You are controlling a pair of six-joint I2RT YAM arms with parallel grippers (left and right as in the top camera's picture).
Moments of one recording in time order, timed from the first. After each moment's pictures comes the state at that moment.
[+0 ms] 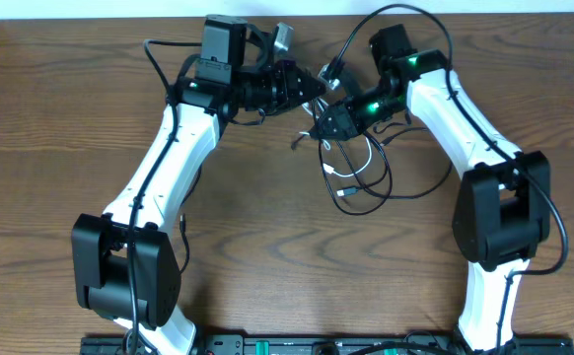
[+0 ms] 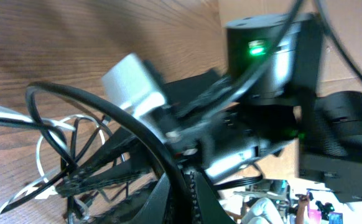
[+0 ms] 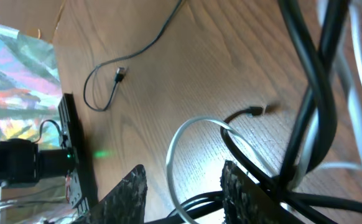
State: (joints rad) left arm -0.25 1.80 1.49 -0.42 0.91 -0.61; right arm 0.31 2.14 1.78 -0.98 -0.90 -0.29
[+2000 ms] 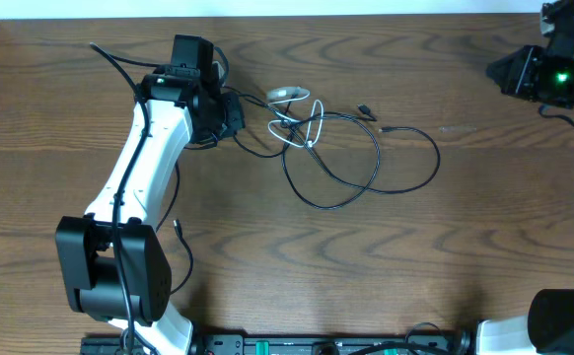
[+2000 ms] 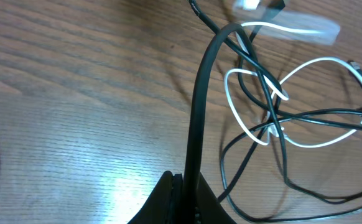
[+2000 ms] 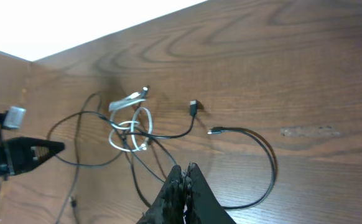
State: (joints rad) left arm -0.13 1.79 1.49 -0.91 0.19 -0.37; right arm -0.21 1.63 1.77 -1.06 -0.60 0.10
